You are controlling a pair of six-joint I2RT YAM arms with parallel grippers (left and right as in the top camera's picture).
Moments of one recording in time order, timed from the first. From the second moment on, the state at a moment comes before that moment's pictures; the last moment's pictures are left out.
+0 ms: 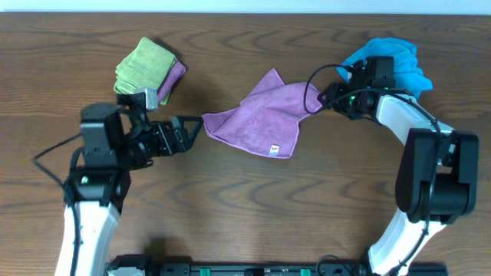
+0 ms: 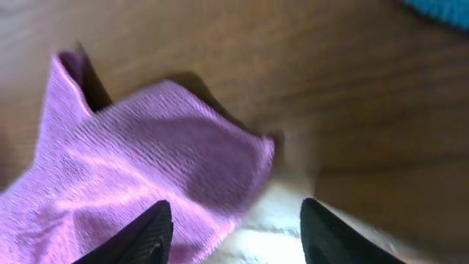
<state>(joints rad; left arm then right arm) 0.00 1.07 0.81 -0.42 0.70 -0.47 -0.04 2.00 1.23 -0.30 -0.42 0.36</state>
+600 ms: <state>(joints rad) -0.14 1.39 0.81 -0.41 0.79 -0.91 -0.04 2.05 1.23 -0.22 -0.48 0.48</state>
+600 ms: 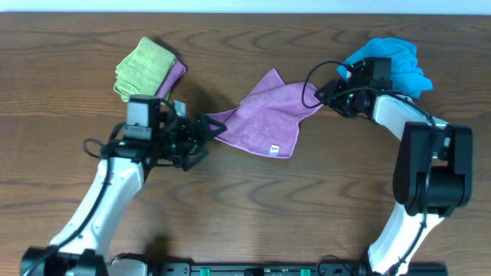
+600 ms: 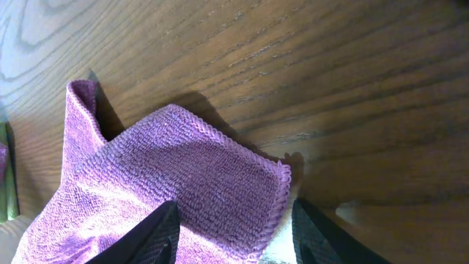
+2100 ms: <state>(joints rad) -0.55 1.89 0.81 0.27 0.72 -1.53 -0.04 2.05 1.23 -0.26 -0.52 0.49</state>
